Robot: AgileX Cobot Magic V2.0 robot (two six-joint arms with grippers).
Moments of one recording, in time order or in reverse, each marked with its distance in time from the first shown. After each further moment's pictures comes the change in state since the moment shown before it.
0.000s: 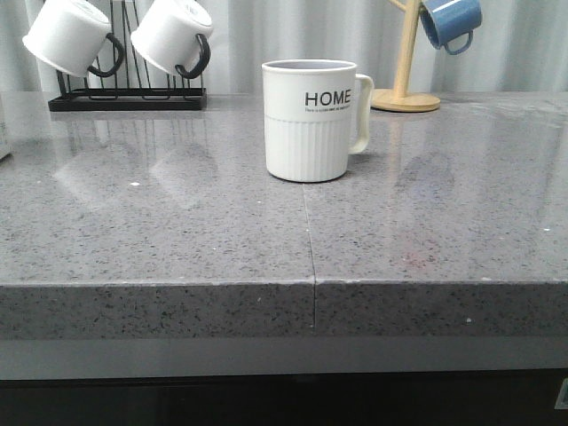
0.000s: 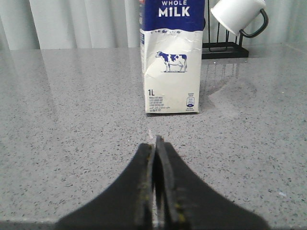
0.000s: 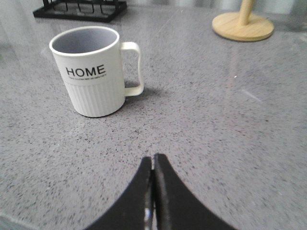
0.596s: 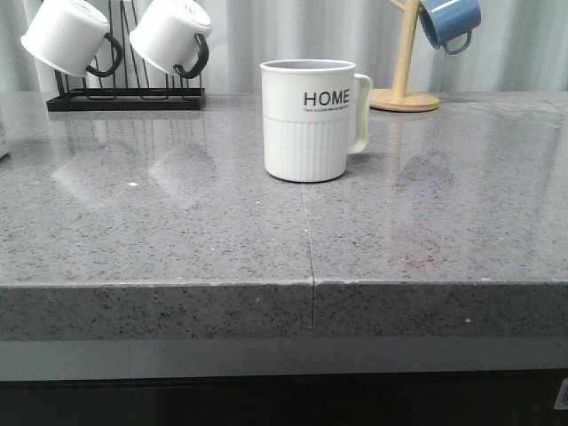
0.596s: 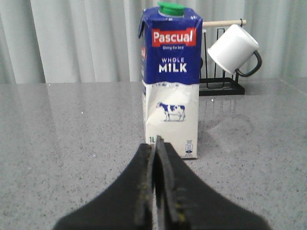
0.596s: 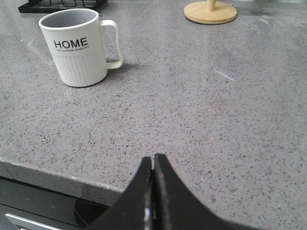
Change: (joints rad) left arm 0.000 0.059 -0.152 0.000 0.004 0.000; right arm 0.000 -0.434 0.038 0.007 0.415 0.004
